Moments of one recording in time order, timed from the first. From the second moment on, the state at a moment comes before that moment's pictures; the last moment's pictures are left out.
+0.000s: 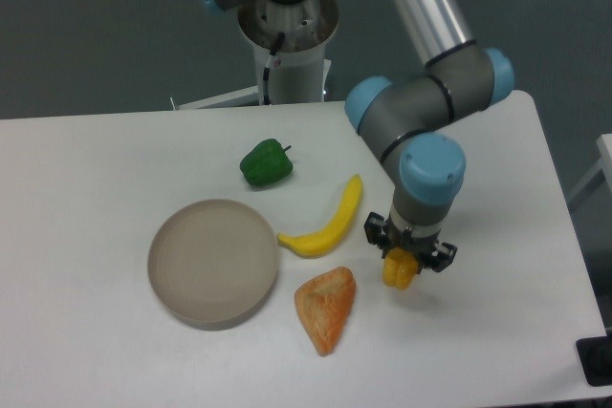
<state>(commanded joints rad) 2.27 -2.00 -1.47 -1.14 1.58 0.96</state>
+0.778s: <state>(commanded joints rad) 2.41 -1.93 -1.42 -1.34 1.57 1.50</state>
